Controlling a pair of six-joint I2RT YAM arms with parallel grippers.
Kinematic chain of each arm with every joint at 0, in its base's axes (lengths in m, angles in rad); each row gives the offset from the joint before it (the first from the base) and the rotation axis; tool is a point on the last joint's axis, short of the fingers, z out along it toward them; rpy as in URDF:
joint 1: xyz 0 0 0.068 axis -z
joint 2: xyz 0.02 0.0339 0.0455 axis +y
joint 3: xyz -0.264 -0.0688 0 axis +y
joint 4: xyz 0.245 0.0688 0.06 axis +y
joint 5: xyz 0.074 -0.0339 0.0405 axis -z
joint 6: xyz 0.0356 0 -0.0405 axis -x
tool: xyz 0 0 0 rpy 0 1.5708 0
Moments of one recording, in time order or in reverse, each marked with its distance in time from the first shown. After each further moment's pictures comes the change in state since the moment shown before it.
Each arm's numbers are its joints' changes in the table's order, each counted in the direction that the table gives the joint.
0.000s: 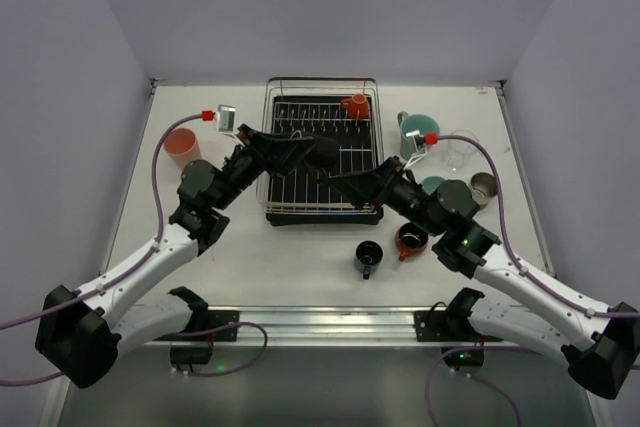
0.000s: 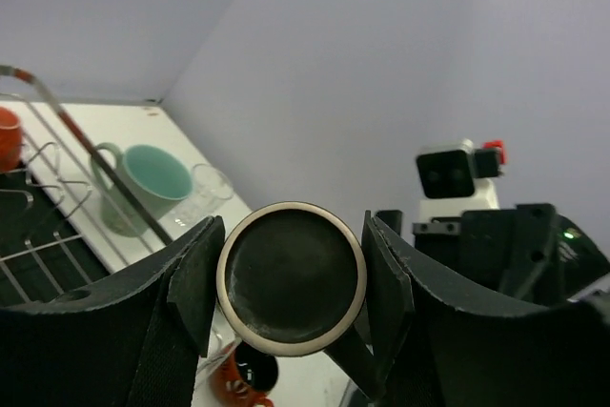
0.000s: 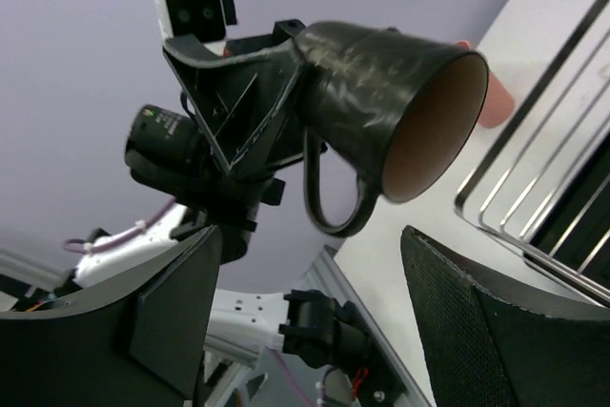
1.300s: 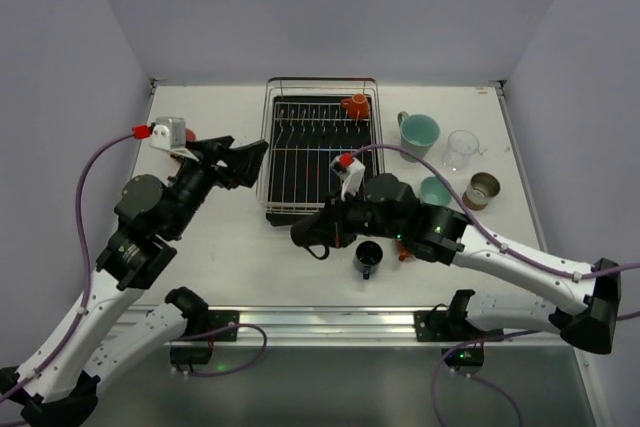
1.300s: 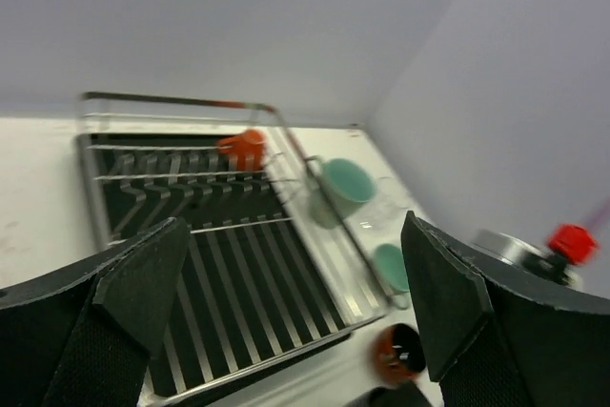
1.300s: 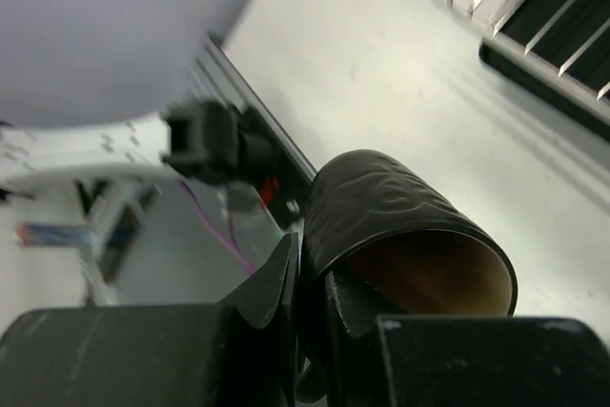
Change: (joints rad) left arm 0.033 -0.346 -0.213 0.694 -0.303 -0.304; right arm -0.200 0.205 -0.261 0.550 -0.042 0.226
